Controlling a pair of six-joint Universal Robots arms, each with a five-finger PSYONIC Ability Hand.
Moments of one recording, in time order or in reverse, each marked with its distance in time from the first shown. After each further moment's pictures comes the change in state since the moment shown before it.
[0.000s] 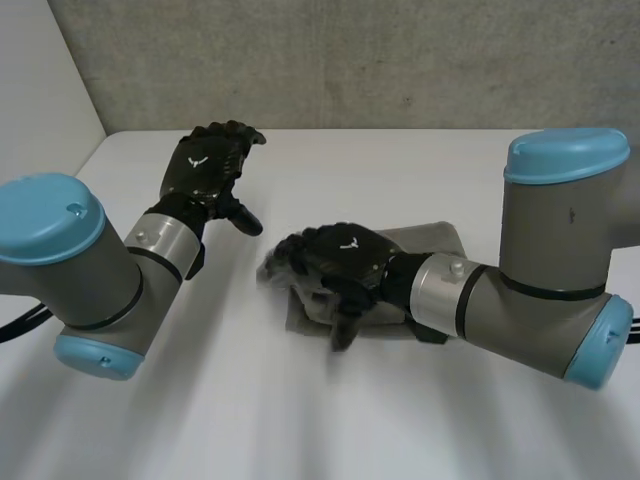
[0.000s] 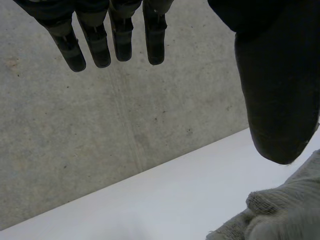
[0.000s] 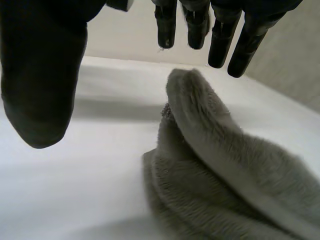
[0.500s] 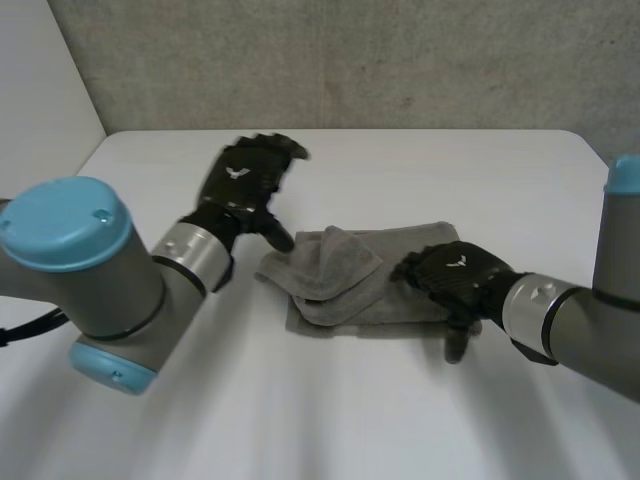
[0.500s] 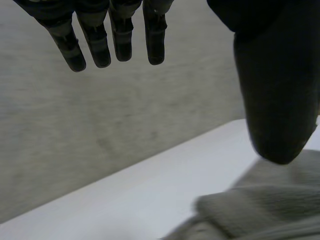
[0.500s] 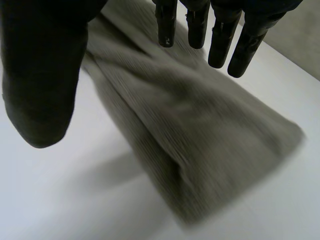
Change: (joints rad) left arm -0.082 -0.008 0.031 -0.062 0.057 0.004; right arm -0.211 -0.156 0.278 0.031 0.243 -0.249; left_hand 0.000 0.000 0.000 0.000 0.000; right_hand -0.012 -0.003 0.000 0.000 0.000
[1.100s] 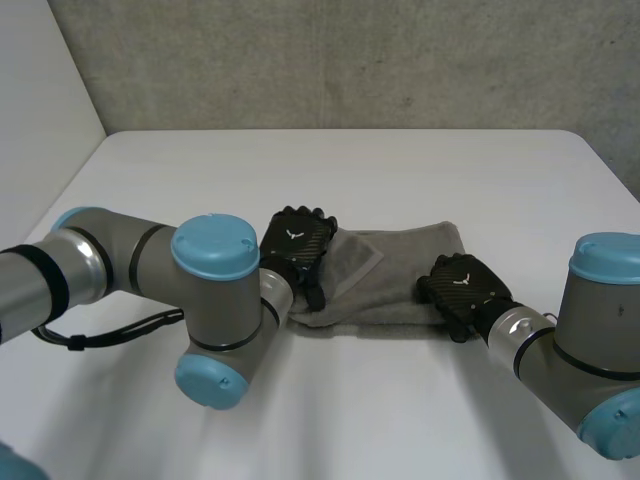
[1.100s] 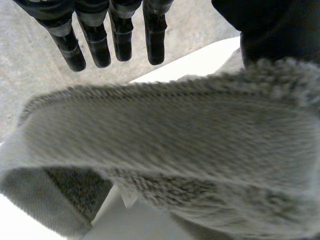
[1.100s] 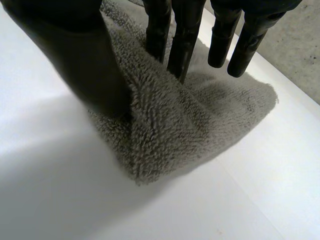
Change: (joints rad) left arm -0.158 -0.382 0.324 -0.195 -0.218 0.139; right arm -0.017 0.126 0.189 -0.457 0.098 -0.009; left_hand 0.000 0.000 0.000 0.000 0.002; right_hand 0.816 0.817 0.000 0.000 0.850
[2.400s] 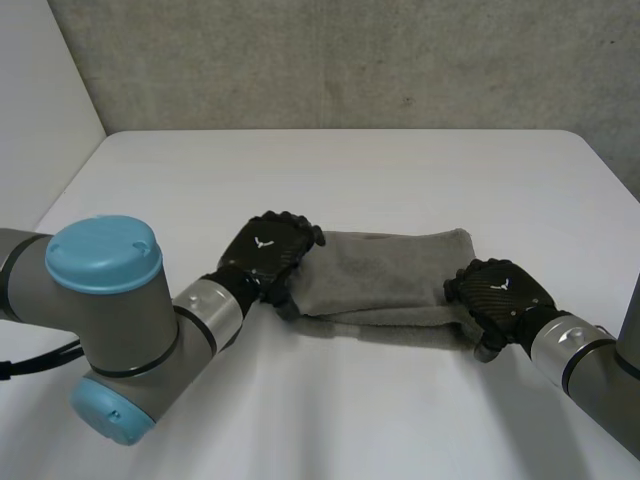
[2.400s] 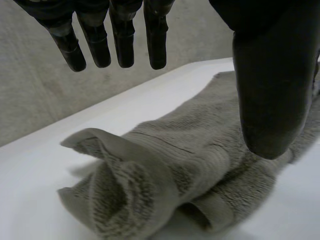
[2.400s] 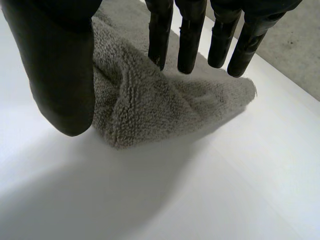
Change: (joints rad) left arm 0.130 0.330 -0.395 0.057 0.278 -0.005; right arm -0.115 -0.187 0.152 0.059 -0.053 0.016; left_hand 0.059 0.071 0.000 0.000 0.099; right_hand -0.516 -0.531 0.000 0.000 -0.542
